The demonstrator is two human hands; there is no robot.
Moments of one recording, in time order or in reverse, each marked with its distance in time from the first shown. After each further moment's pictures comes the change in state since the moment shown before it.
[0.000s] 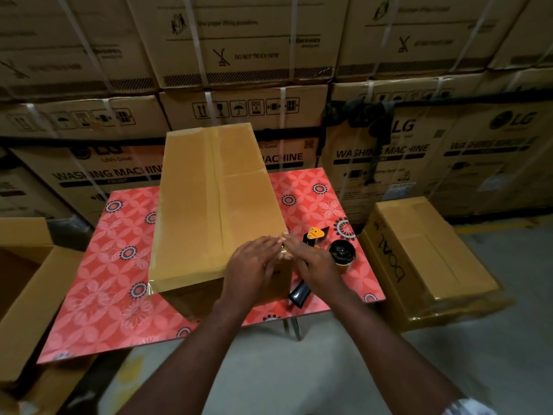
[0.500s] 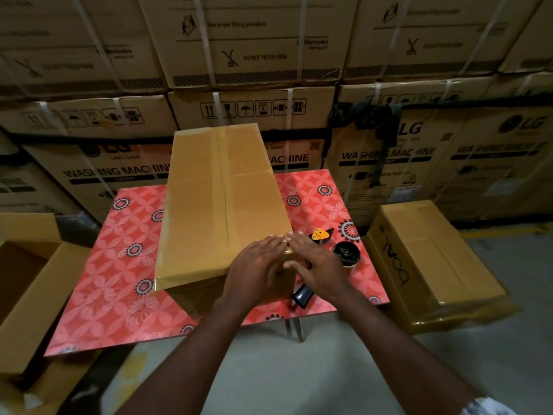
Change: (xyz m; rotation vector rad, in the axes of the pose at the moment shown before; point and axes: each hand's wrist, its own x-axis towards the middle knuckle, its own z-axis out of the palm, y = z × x) left_hand -0.004 -0.003 -0.007 -0.041 -0.080 0.058; right_hand 0.000 -0.003 -0.004 -0.112 -0.023 -0.055
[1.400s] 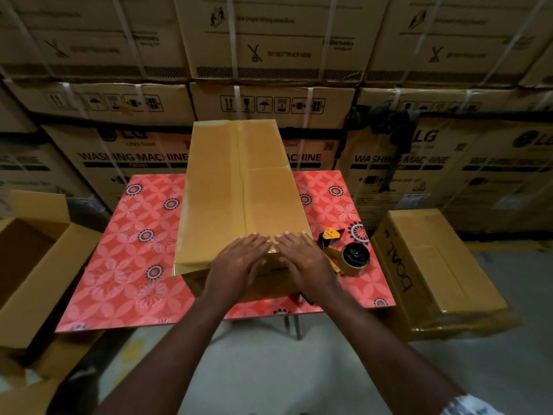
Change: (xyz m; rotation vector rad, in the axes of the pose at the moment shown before) left_hand -0.043 -0.051 -0.018 0.023 0.079 -0.044; right_hand 0.012 -0.034 0.036 -0.187 -0.008 -0.207
